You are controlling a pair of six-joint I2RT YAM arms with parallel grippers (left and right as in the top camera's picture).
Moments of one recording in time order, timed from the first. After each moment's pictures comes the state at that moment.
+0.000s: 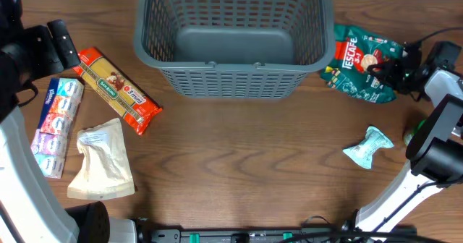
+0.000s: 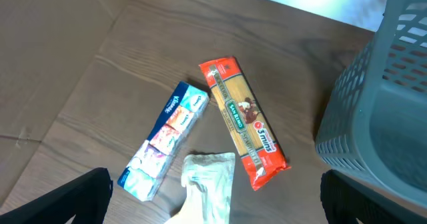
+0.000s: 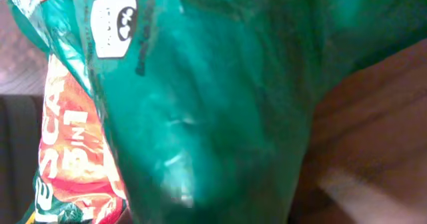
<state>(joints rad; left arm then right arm) 0.18 1.61 2.45 -1.69 -0.17 -0.12 -0.50 2.15 1.47 -0.50 -0.57 0.06</state>
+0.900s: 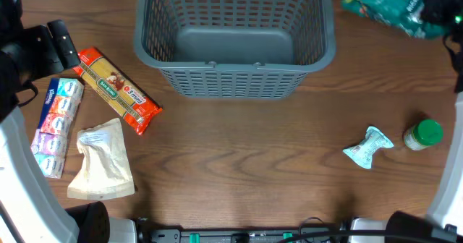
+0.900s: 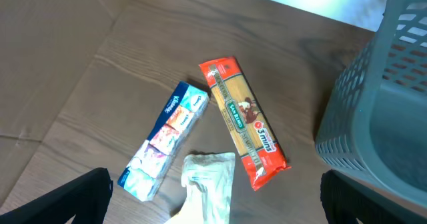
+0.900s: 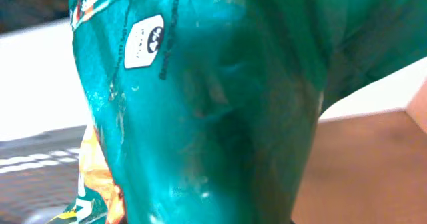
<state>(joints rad) 0.18 1.61 2.45 -1.69 -0.17 -0.12 -0.27 1.52 1.81 -0.61 -0.28 0.13</state>
